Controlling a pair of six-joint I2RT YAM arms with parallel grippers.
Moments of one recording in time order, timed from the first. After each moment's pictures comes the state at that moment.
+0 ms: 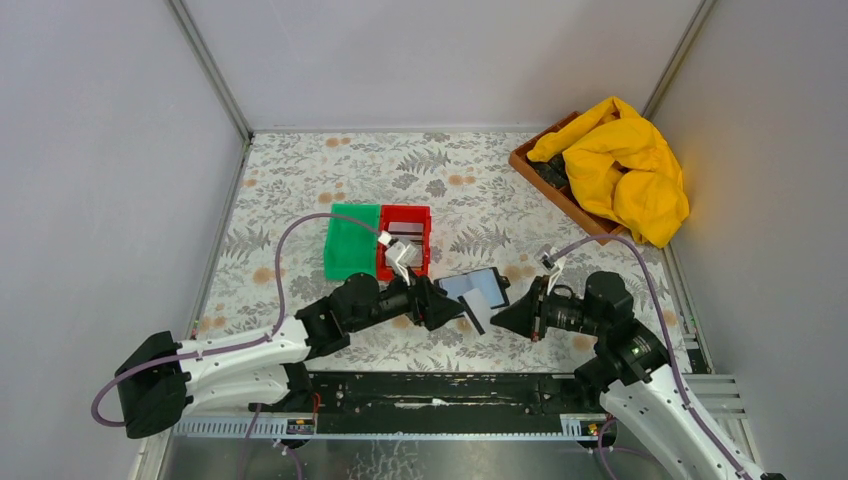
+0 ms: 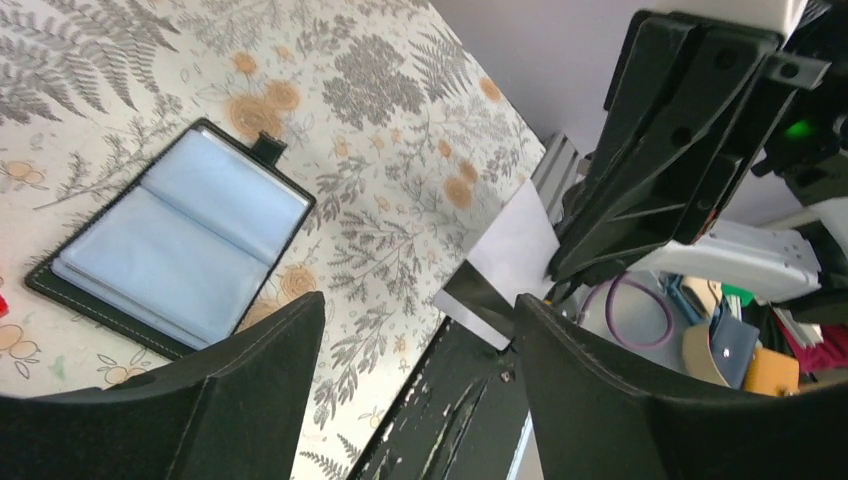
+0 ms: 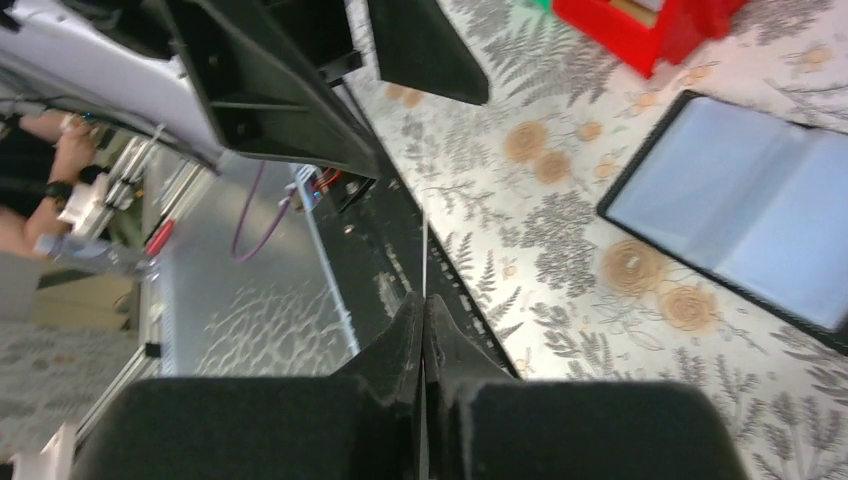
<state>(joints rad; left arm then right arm) -1.05 0.99 0.45 0.40 0.05 -0.67 0.51 0.41 0.42 -0.33 -0.68 0.48</state>
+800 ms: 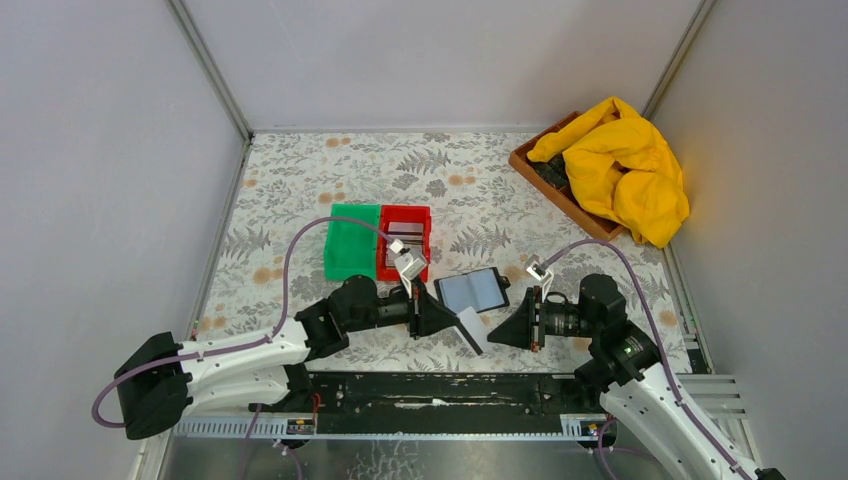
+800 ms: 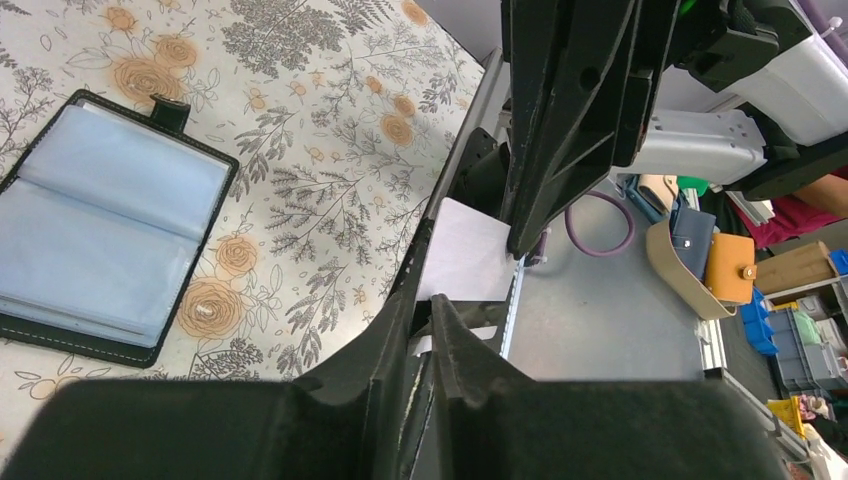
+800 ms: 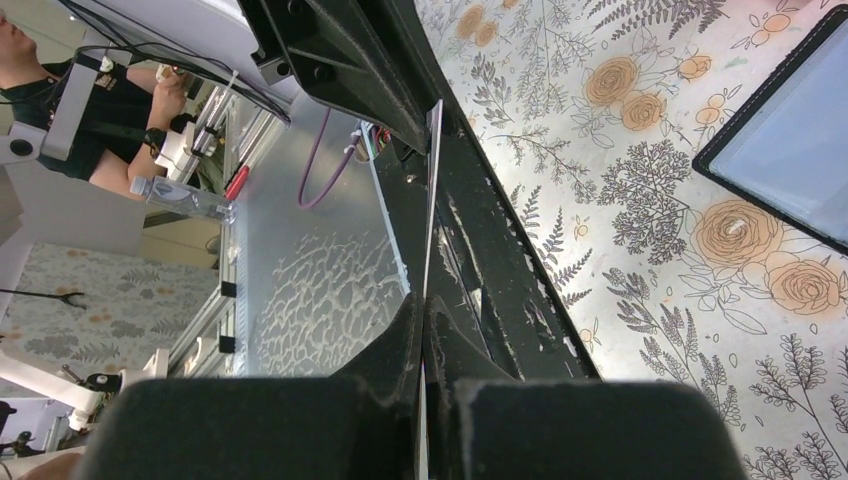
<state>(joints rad) -1.04 0.99 0.42 0.42 0.29 -0.60 0.51 0.40 0.35 -0.28 -0.89 0.56</state>
